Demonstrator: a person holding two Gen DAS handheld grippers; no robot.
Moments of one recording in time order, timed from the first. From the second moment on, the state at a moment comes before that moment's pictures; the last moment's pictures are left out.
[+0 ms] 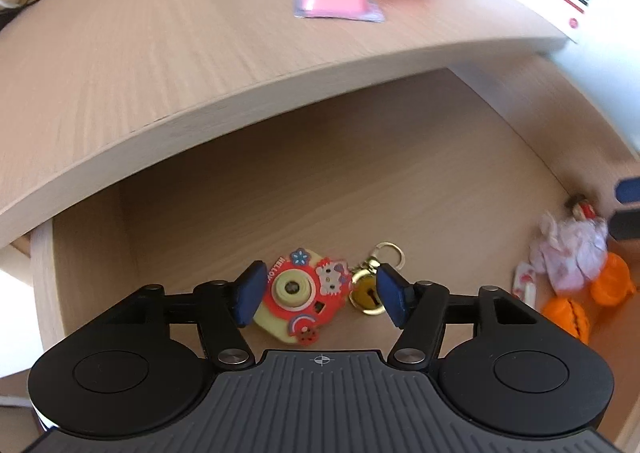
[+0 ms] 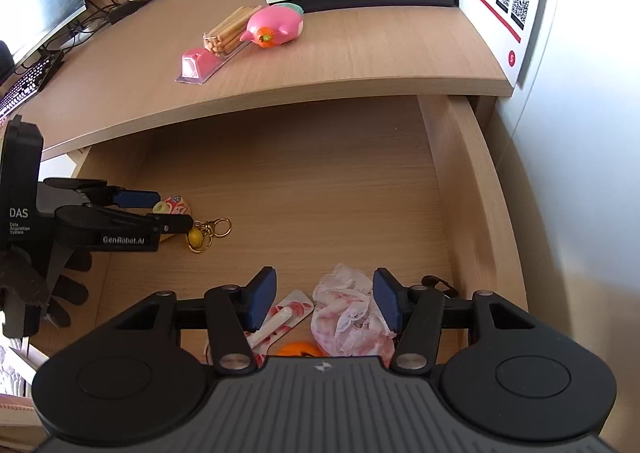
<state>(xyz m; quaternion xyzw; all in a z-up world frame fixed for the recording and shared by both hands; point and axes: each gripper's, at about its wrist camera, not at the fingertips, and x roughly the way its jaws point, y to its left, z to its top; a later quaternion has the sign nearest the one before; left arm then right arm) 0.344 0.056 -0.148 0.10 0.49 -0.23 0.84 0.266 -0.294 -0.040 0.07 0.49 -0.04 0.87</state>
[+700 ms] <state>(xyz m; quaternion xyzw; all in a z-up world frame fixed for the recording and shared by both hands) 0.346 0.029 -0.150 0.19 0.51 -0.28 0.79 0.270 -0.296 -0.043 0.06 0.50 -0.04 0.87</state>
